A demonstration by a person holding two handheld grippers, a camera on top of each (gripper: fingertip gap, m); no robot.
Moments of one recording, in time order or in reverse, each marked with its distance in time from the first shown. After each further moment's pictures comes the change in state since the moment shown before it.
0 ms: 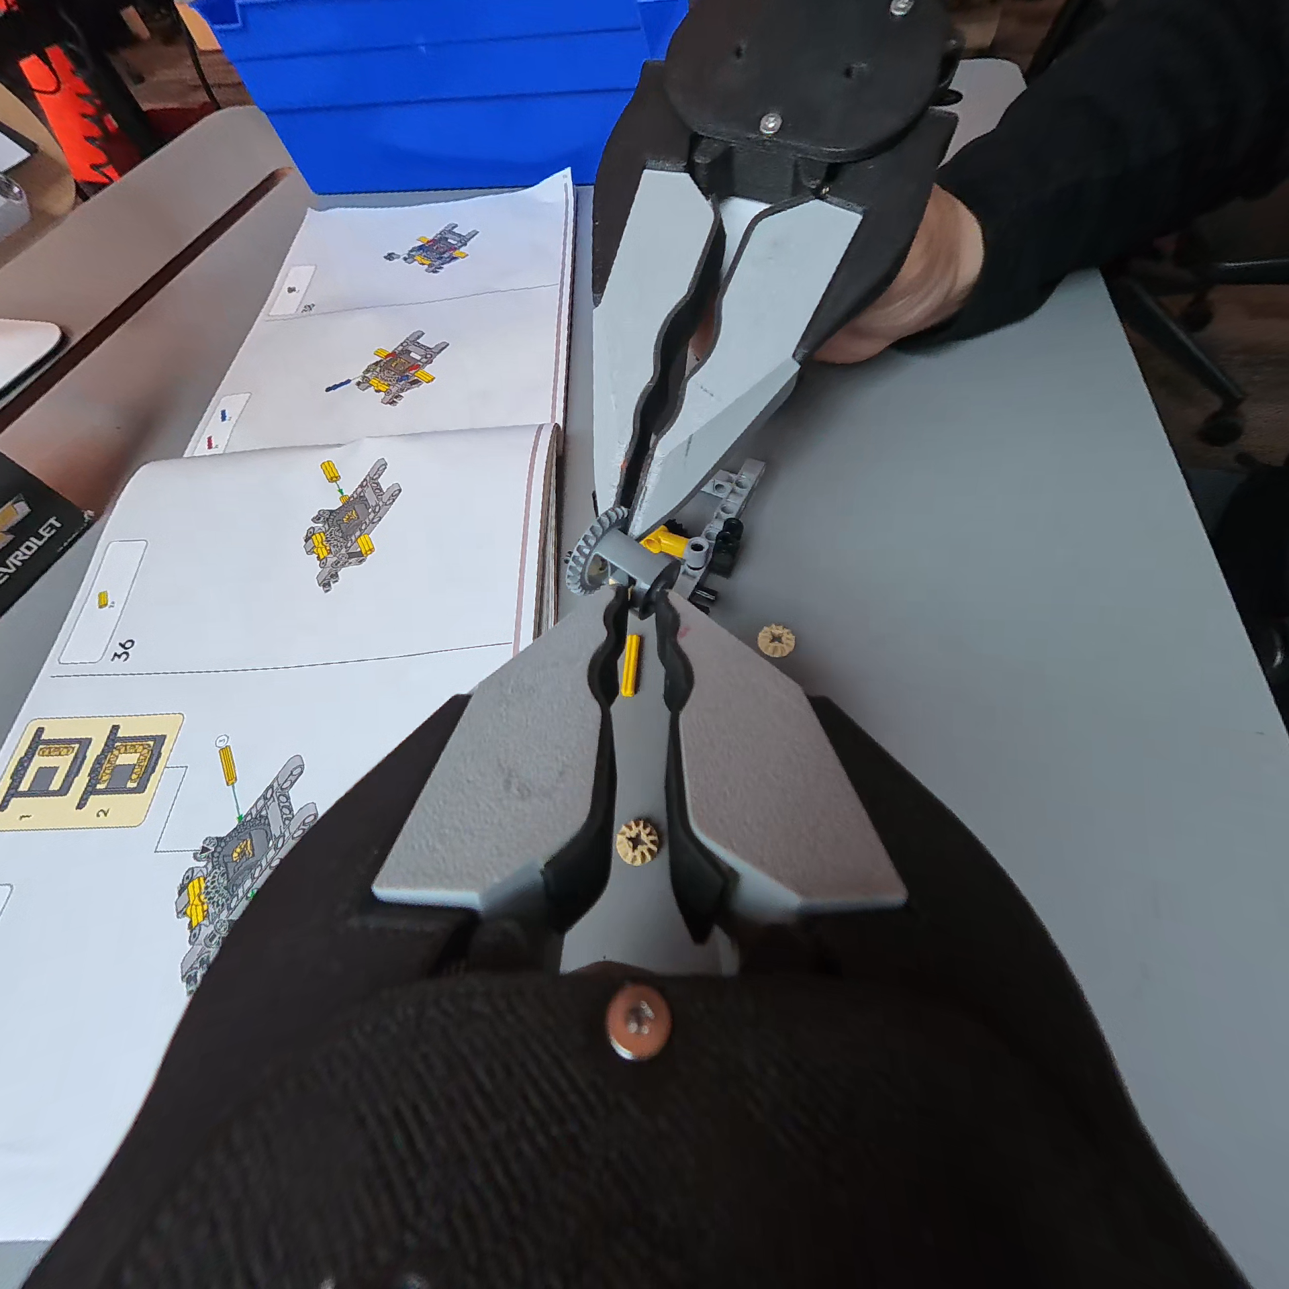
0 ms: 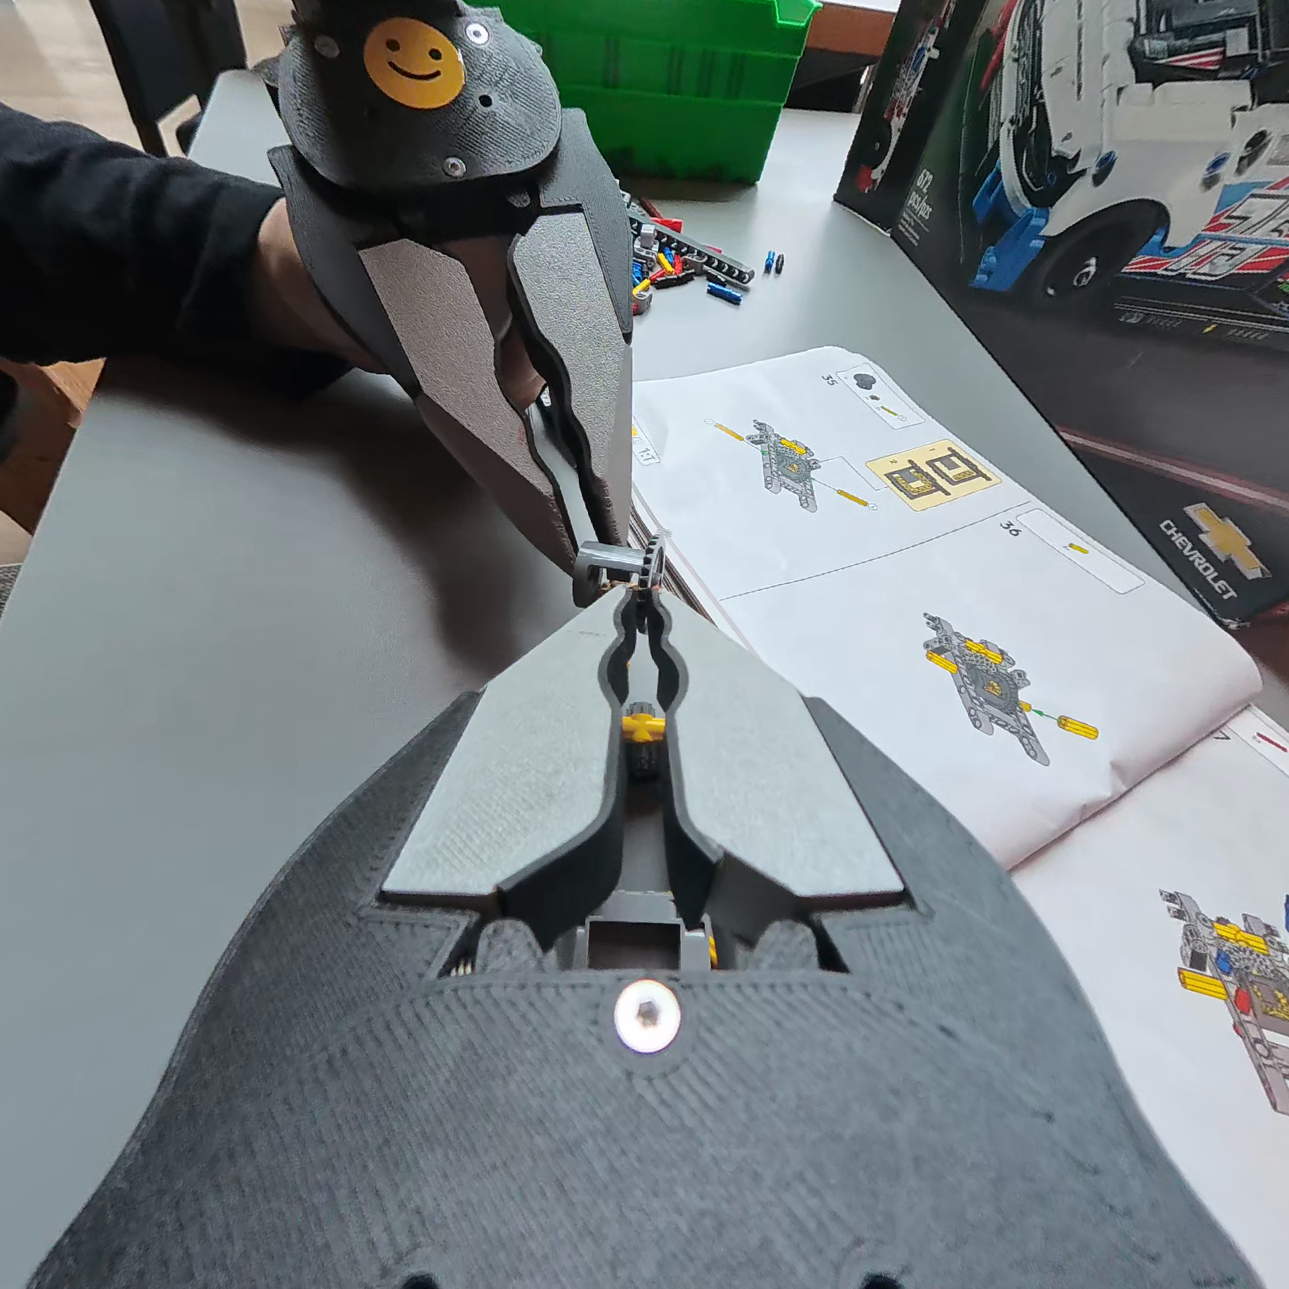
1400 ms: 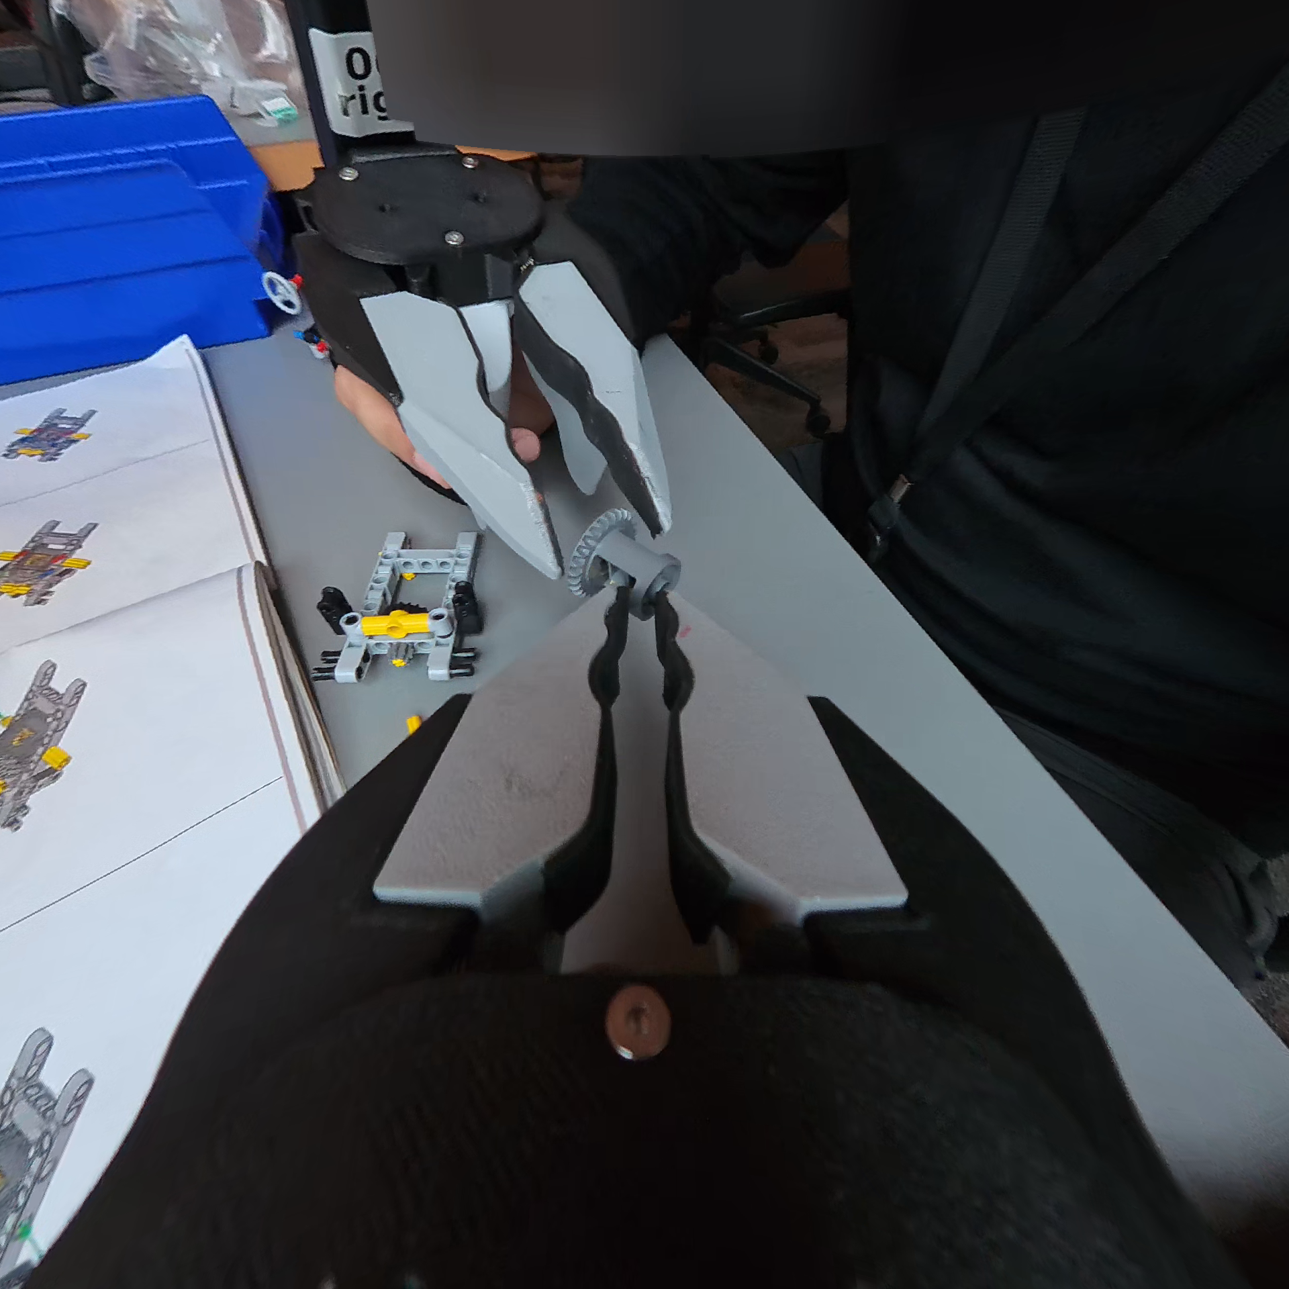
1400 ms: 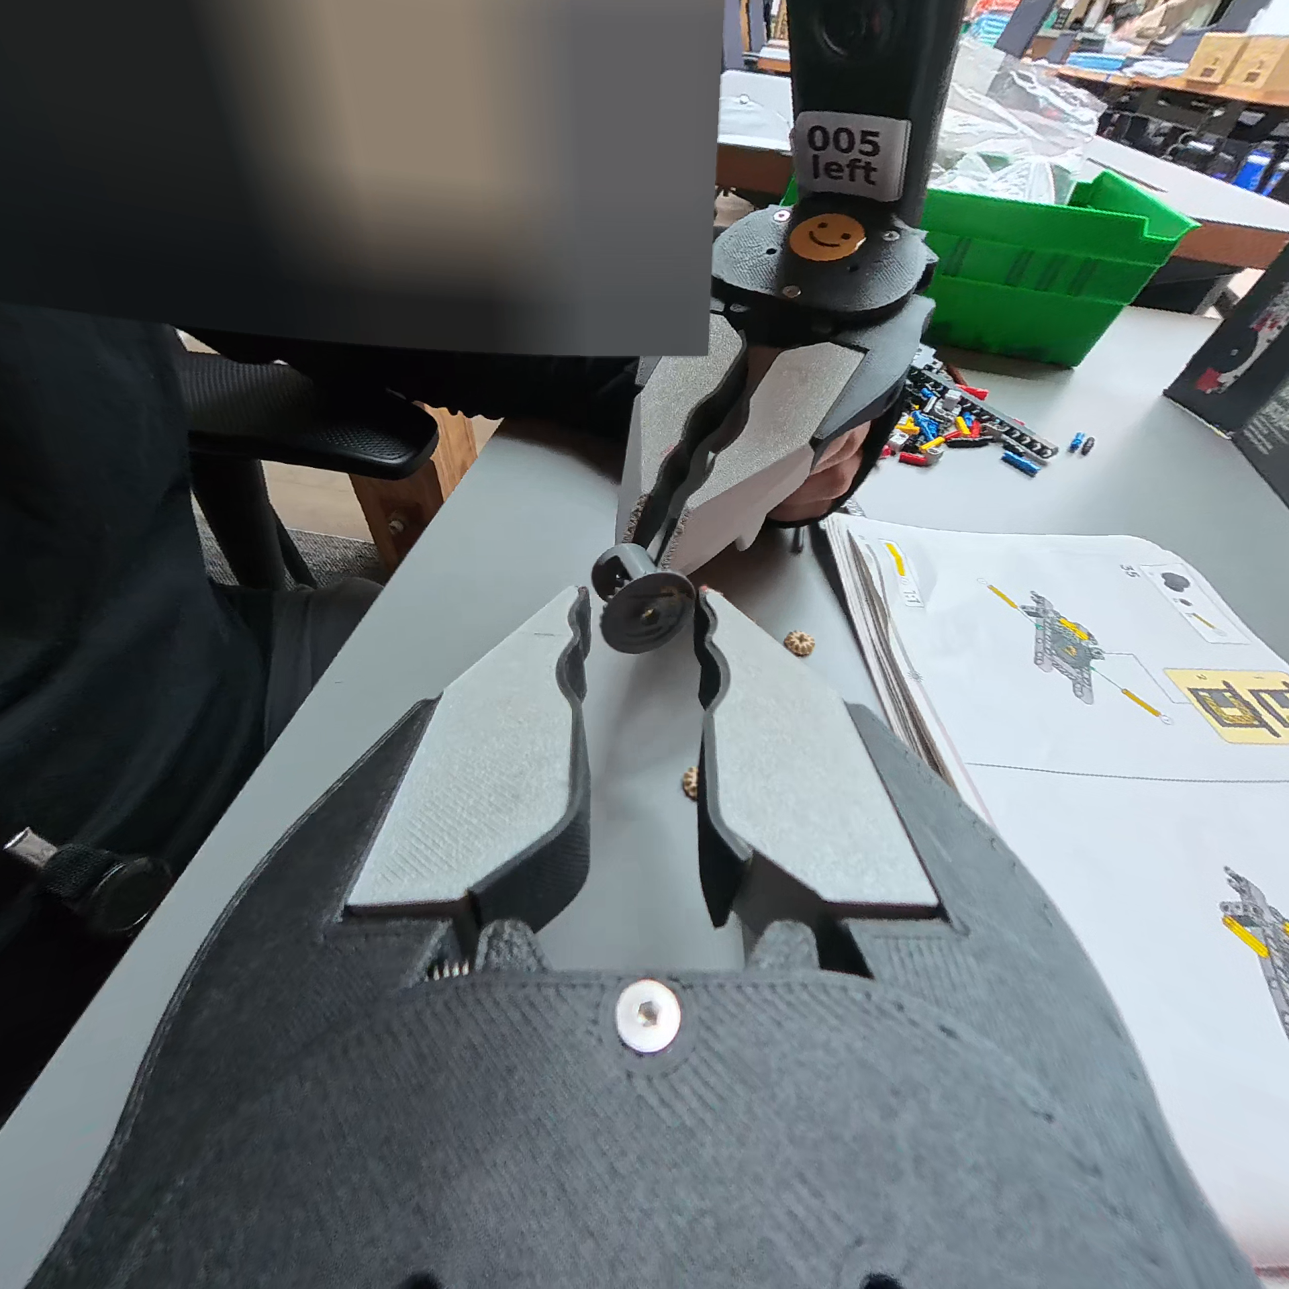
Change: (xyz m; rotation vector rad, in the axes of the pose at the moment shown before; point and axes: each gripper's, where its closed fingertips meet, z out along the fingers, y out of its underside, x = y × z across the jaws) left arm 0.072 -0.009 -0.038 0.148 0.511 0.159; right arm -0.082 -0.025 -0.016 0.172 -0.414 -0.117
